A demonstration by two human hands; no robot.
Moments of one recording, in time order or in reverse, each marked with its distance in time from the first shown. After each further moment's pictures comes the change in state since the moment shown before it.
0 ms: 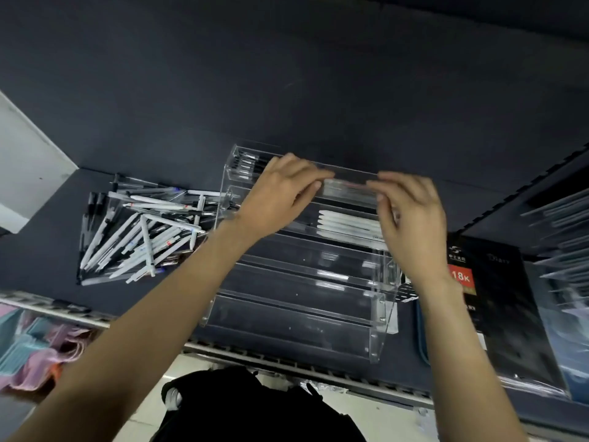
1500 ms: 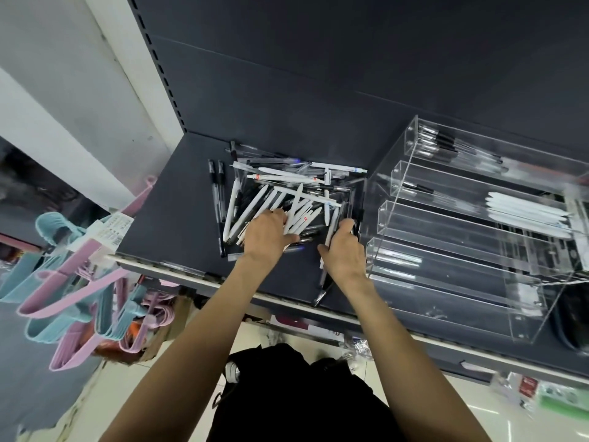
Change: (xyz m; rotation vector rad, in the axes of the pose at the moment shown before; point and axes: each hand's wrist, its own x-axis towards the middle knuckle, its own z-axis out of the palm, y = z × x) left_hand -0.233 -0.167 -0.079 0.122 -0.514 -0.905; right_hand -0.053 -0.262 0.246 -0.014 -0.713 0.725
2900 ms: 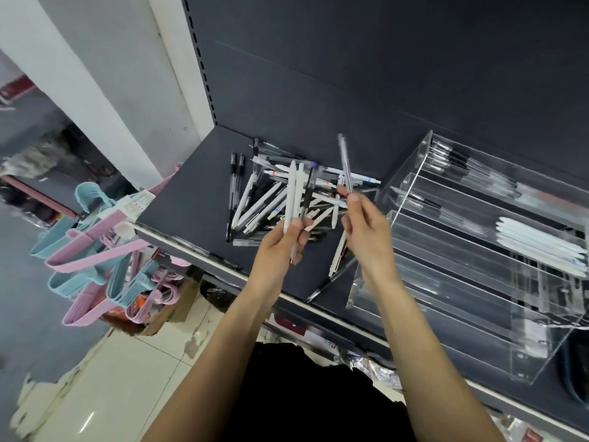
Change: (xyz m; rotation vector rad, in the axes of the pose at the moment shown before) left_hand -0.097 0.052 -0.031 -1.508 0.098 -0.182; right_hand -0.023 -0.009 -0.066 0.840 -0.034 -0.280
